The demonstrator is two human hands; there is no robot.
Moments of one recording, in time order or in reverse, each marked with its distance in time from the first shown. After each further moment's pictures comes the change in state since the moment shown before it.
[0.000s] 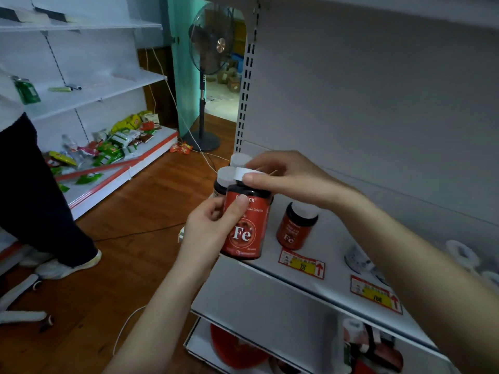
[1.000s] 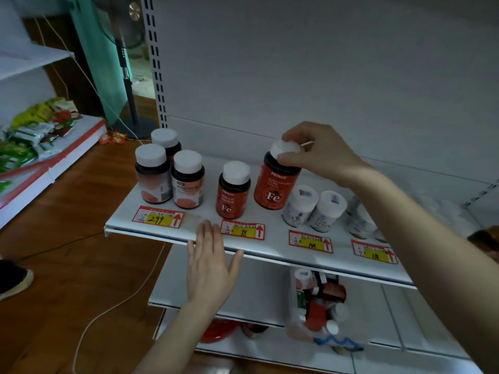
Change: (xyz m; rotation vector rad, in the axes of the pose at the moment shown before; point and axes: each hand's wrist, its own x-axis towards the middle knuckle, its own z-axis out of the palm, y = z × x) left_hand -0.033 -0.148 0.075 1.215 -0.189 0.294; right_hand -0.096 0.073 -0.067 -0.158 0.491 0.311
